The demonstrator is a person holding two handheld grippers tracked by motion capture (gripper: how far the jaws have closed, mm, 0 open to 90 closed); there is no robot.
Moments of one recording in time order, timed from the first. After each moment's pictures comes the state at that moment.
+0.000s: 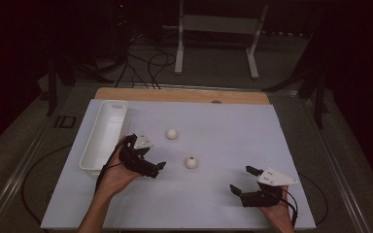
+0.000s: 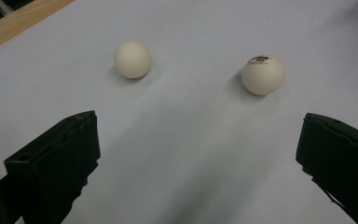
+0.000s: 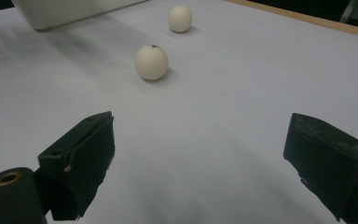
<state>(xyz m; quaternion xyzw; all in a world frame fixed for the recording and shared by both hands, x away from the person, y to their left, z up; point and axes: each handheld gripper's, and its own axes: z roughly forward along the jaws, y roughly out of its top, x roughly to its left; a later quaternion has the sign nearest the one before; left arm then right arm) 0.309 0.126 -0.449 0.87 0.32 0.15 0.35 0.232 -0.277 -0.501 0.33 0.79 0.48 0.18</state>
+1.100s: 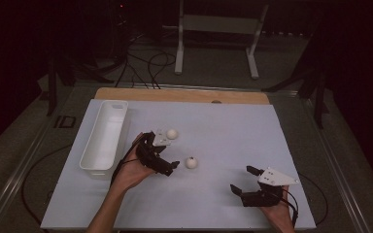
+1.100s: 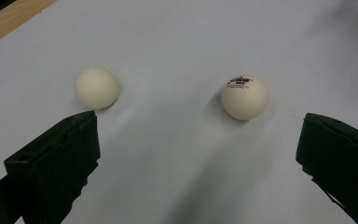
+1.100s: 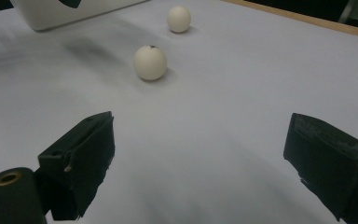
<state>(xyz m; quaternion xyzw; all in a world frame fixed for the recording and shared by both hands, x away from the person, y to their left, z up) 0.325 0.086 -0.456 0.88 0.28 0.14 0.35 0.233 -0.278 -0.501 0.33 0.79 0.49 0.19</state>
